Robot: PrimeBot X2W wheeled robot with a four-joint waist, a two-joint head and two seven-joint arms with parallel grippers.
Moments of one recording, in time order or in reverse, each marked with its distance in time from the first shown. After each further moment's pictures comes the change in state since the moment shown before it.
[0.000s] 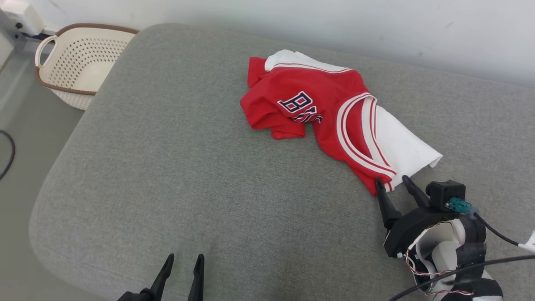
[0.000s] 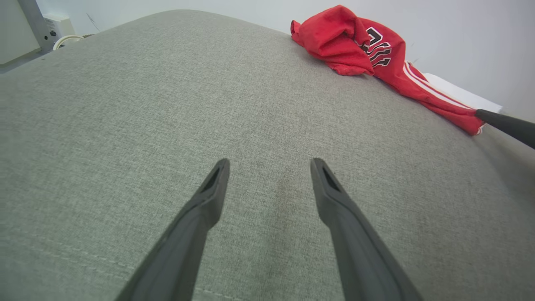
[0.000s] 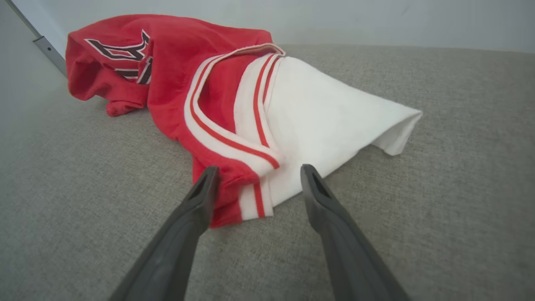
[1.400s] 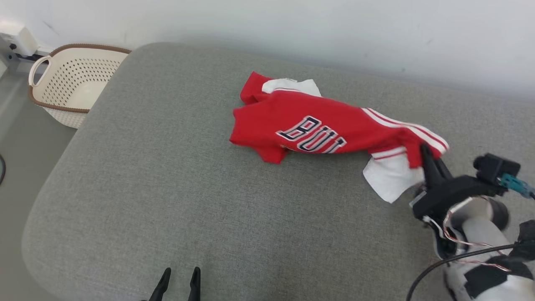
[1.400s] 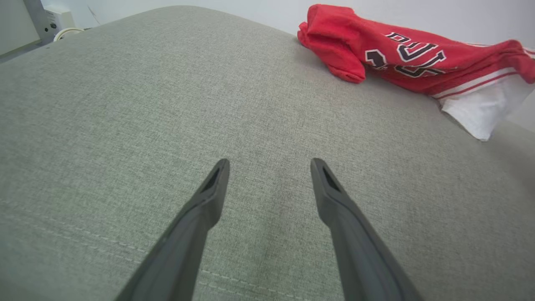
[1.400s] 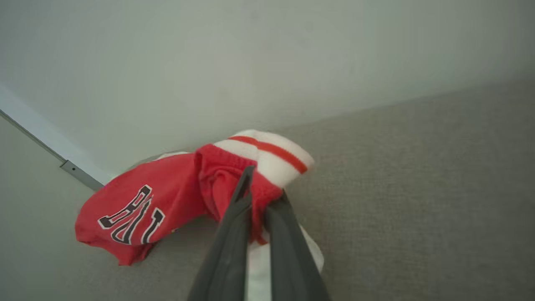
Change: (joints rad) left arm 0.037 0.000 0.010 0.019 -0.022 0.005 0.000; right arm -0.069 -0.028 -0.109 -0.029 0.251 0.000 0.030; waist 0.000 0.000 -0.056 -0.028
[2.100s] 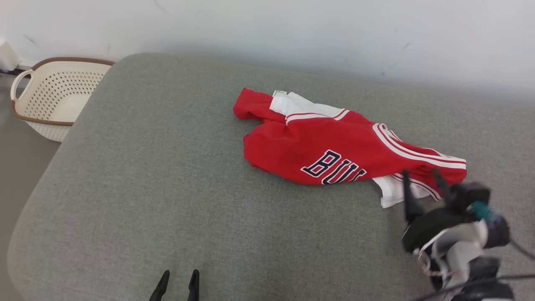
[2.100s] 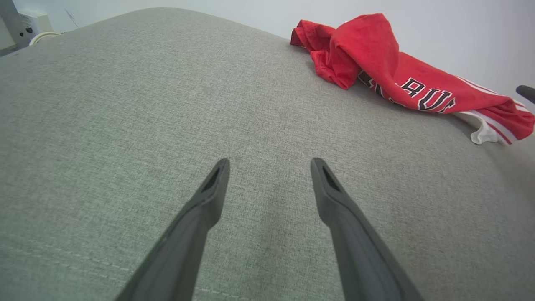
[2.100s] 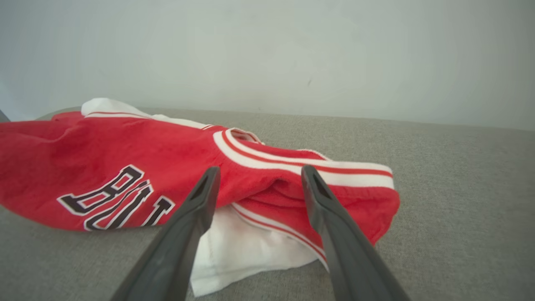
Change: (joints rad) left arm 0.006 0.000 0.011 0.007 0.010 -0.013 0.000; right arm 0.048 0.039 -0.101 0.079 -0.418 0.000 -0.115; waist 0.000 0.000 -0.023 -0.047
